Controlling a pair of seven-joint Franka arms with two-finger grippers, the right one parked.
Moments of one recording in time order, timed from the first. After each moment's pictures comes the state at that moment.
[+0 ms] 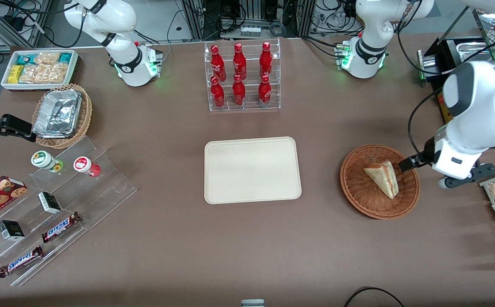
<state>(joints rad) -0.09 0.14 0.02 -1.86 0.03 1.97 -0.47</state>
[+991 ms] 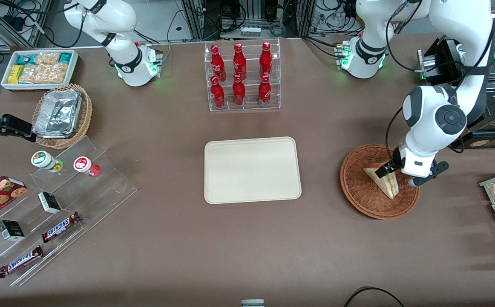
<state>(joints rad) -0.09 0.18 0.02 -2.22 0.03 2.42 -0.60</state>
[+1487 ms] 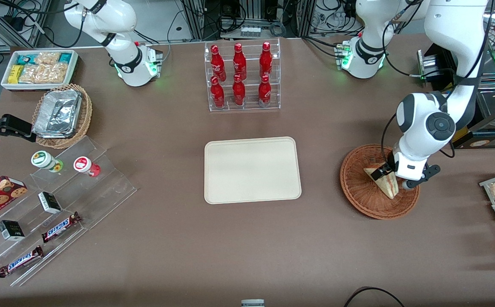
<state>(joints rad) -0.09 0.25 0.02 -2.24 0.03 2.51 -0.60</state>
